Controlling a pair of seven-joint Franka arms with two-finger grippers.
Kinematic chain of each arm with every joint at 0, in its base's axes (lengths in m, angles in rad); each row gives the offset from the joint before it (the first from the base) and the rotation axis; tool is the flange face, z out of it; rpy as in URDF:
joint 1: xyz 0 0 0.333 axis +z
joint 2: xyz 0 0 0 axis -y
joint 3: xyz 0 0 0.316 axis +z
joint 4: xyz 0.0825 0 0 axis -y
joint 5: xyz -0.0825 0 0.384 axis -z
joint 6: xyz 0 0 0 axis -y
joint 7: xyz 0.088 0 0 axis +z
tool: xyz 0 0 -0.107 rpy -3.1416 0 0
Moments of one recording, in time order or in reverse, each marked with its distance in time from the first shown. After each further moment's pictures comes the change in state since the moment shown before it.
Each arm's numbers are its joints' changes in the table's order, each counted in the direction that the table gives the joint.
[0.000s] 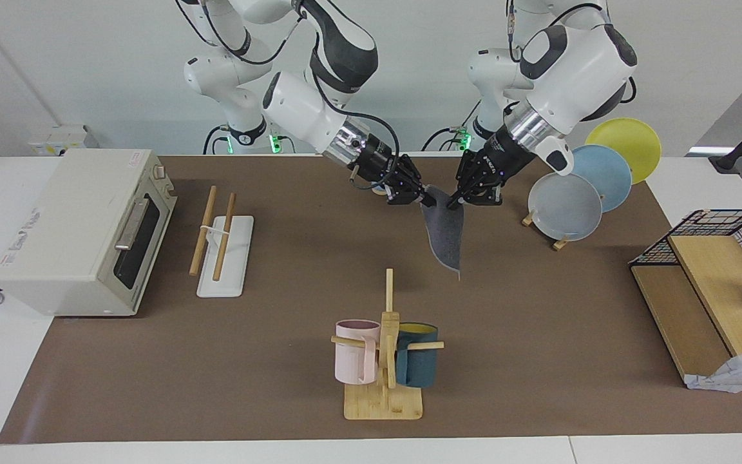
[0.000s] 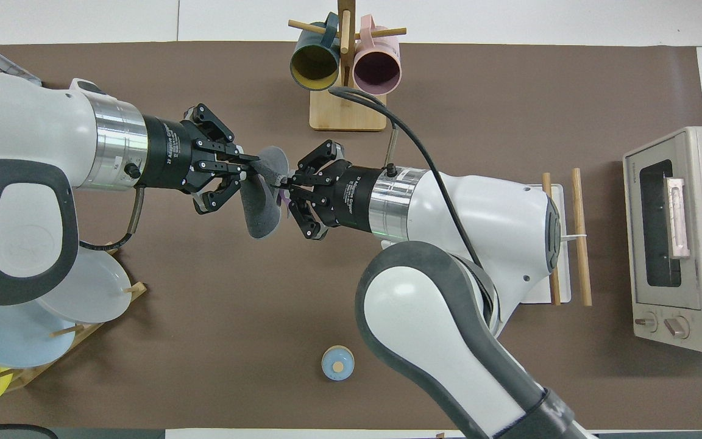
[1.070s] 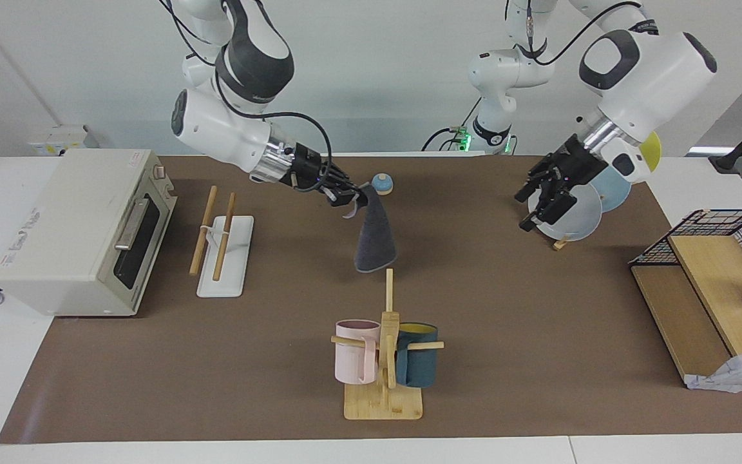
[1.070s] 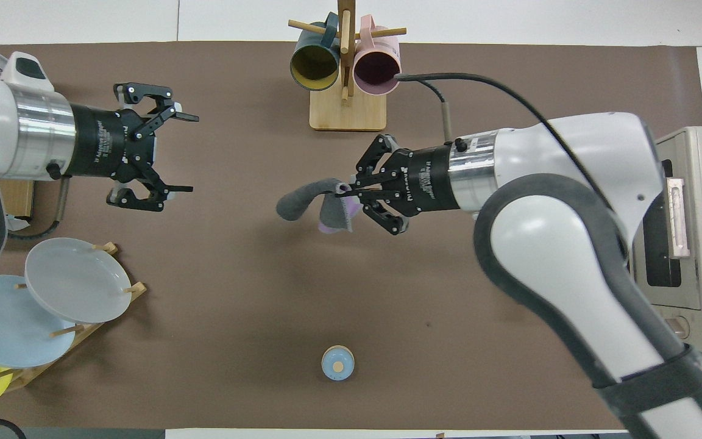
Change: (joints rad) left arm 0.237 0.014 0.028 -0.013 -0.055 -0.098 -0.730; right arm -0.346 0.057 -0.019 0.017 0.226 -0.657 0.468
